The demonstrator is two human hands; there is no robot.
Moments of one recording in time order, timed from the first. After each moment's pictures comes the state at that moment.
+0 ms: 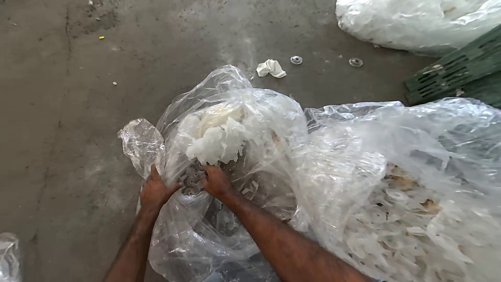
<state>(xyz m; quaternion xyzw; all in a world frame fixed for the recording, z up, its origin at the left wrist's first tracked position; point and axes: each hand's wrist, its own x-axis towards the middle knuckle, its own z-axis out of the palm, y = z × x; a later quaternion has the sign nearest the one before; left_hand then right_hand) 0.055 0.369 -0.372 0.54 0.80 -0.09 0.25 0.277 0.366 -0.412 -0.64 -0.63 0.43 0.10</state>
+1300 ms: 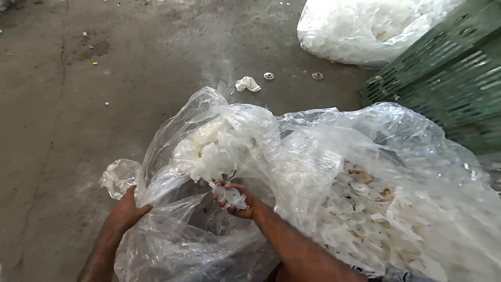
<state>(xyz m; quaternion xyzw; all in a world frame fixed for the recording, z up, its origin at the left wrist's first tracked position) 0.010 0.352 -0.320 0.58 0.75 -0.10 0.30 0.408 0.298 -0.408 -0.19 -0.05 0.93 0.32</state>
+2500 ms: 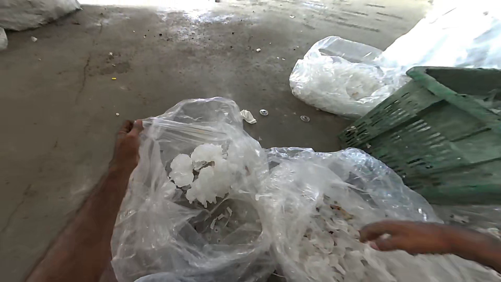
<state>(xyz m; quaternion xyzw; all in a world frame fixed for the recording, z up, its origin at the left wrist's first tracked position) 0.089 0.483 -0.199 0.49 0.58 0.54 0.36 0.708 0.241 -0.148 -0.62 -0.52 0.51 -0.31</state>
